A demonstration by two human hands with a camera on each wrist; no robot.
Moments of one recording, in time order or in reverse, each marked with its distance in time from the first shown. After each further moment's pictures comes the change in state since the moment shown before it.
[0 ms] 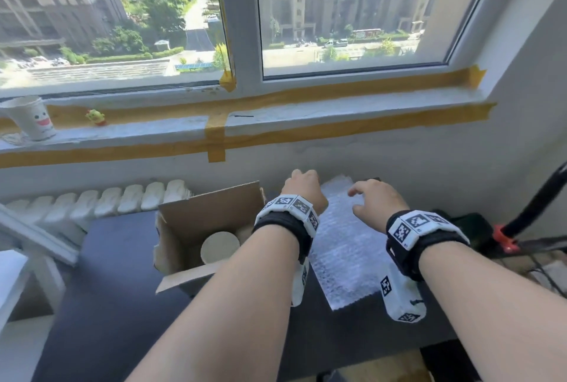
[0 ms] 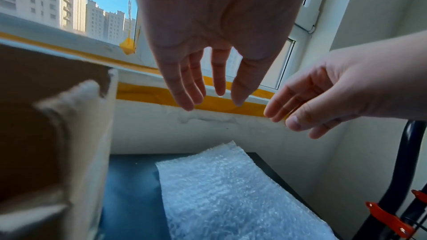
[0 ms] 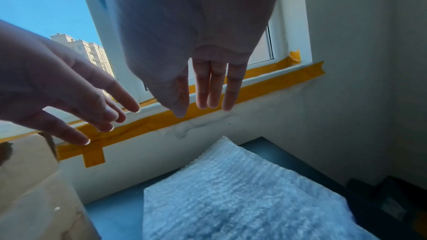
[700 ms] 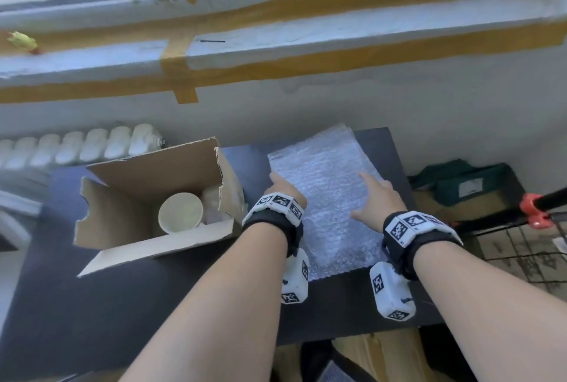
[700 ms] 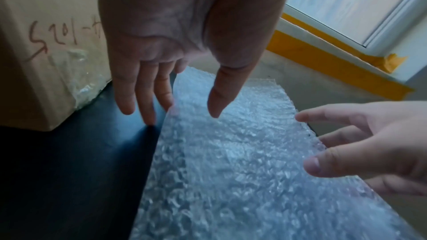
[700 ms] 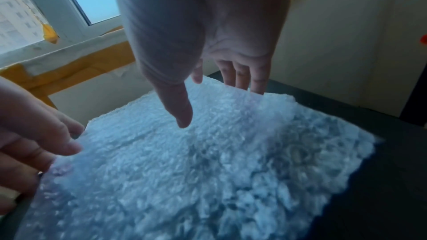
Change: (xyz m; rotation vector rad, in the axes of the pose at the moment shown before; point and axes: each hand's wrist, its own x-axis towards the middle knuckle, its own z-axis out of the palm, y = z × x) left_hand 0.051 -0.019 0.110 -0.208 -0.255 -0.632; right_hand 0.049 0.089 0.099 0.094 -0.280 0.217
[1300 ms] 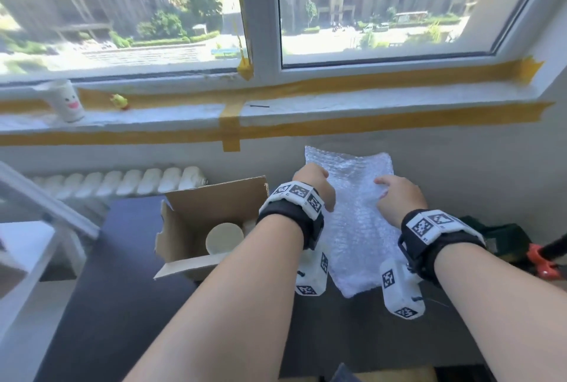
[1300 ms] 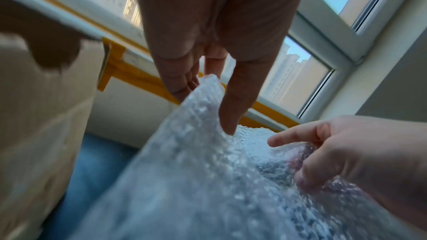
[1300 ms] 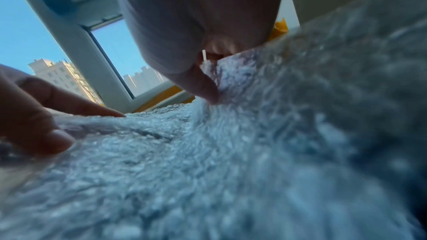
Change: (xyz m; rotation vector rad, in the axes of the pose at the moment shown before) left_hand -0.083 0.019 -0.103 0.069 0.087 0.454; right_hand -0.057 -0.065 -0.082 0.249 0.265 -0.109
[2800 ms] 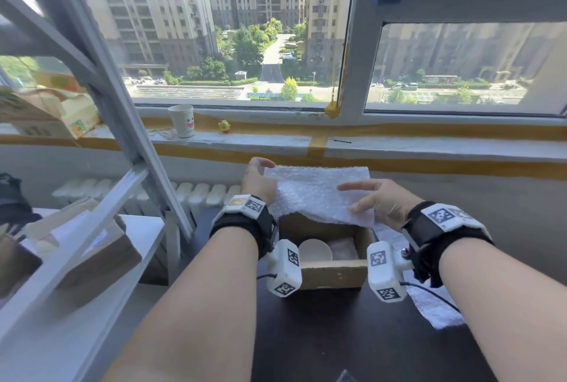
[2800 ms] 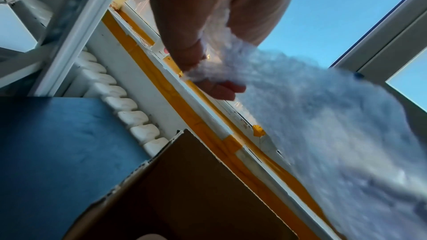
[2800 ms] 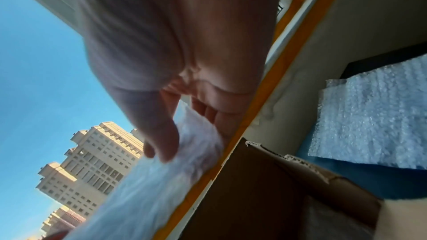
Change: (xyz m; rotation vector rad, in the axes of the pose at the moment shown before) left_hand -0.101 -0.219 -0.135 -0.719 0.613 -0.047; right_hand -0.081 -0.191 0.065 0.585 -0.447 -0.233
